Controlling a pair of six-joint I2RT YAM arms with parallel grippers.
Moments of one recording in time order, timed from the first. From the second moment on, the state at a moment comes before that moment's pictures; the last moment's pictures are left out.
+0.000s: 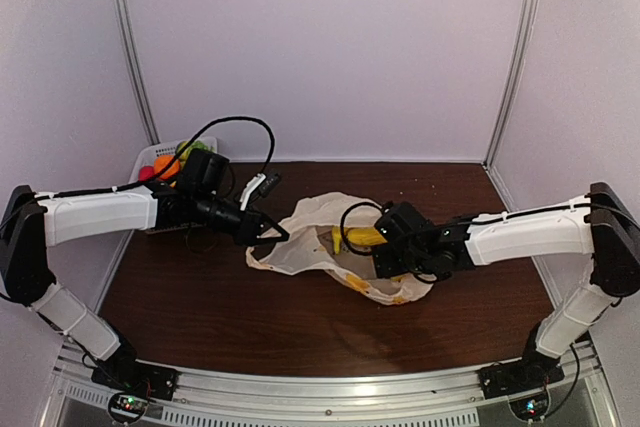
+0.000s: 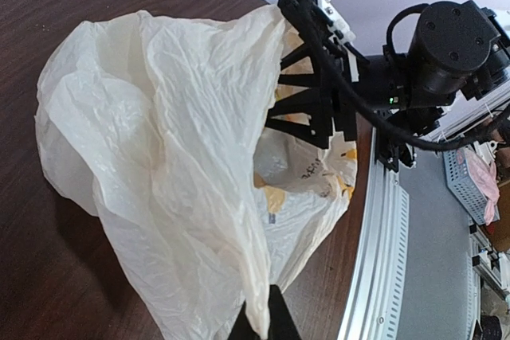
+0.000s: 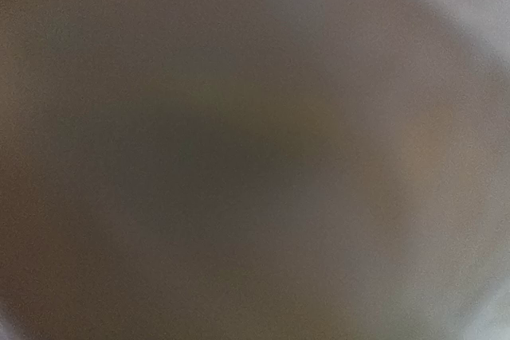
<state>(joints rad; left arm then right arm) -0.61 1.50 0.99 -0.20 0.77 -0.07 0.93 1.58 0.94 -0.30 0.44 0.55</state>
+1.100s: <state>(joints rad) -0.61 1.50 0.99 -0.20 0.75 -0.07 0.84 1.62 0.86 -0.22 0.41 0.54</state>
